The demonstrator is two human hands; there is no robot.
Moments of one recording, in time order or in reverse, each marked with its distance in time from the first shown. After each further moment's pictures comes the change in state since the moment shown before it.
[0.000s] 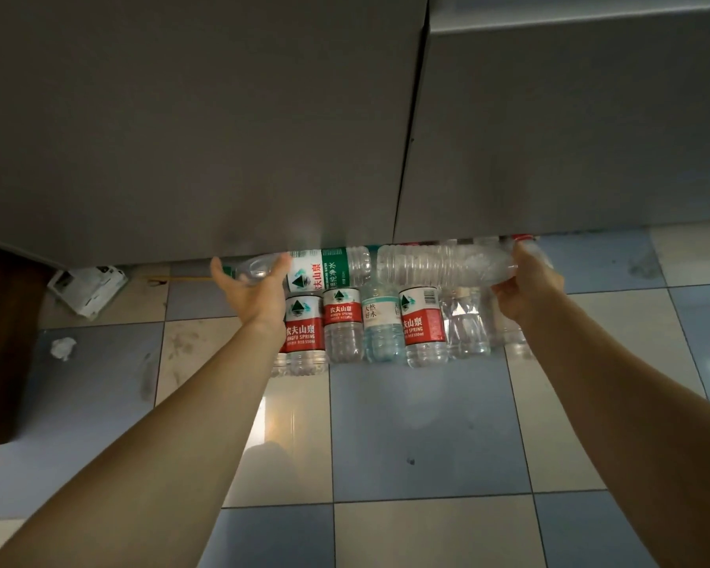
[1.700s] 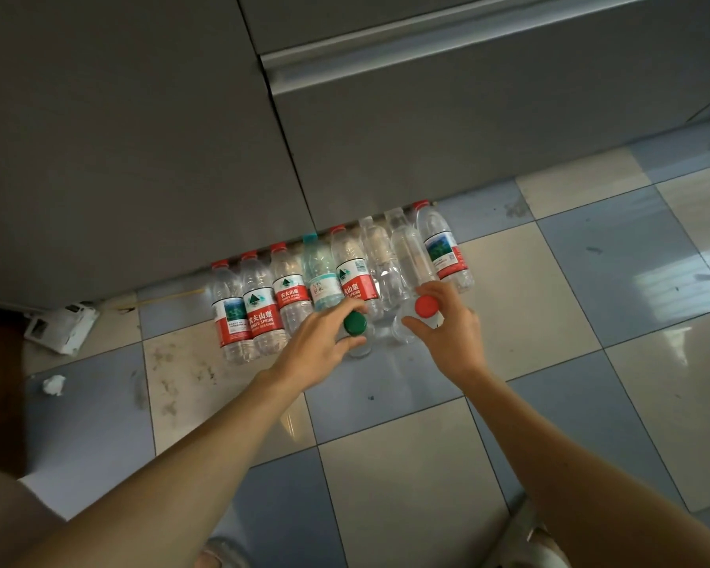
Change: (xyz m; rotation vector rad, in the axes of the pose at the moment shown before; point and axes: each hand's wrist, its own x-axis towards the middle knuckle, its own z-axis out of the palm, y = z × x) left_hand -0.167 -0.003 -0.025 0.910 -1.167 0.723; right_hand -0.141 0.060 -0.137 -0.786 -0.249 -0.669
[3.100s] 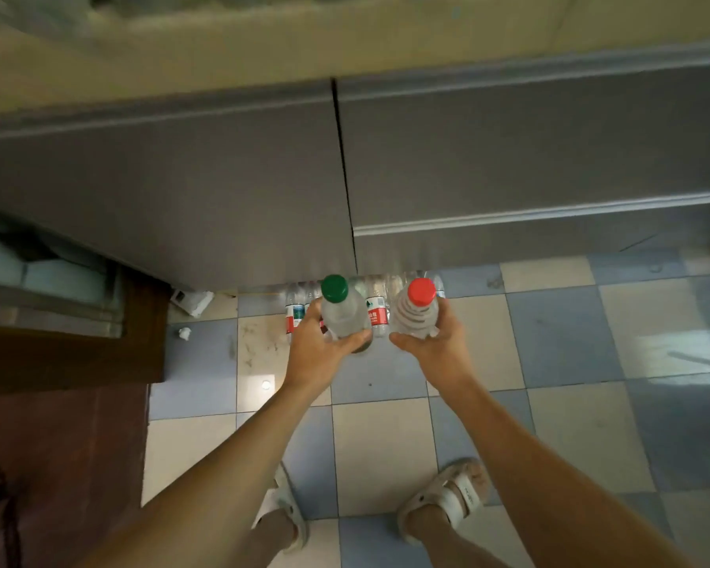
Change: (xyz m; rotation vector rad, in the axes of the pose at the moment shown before) left_hand -0.138 0.292 -0.177 -0.495 0.551 -0.393; right_hand -0.099 -0.320 -0.152 0.300 -0.257 0.126
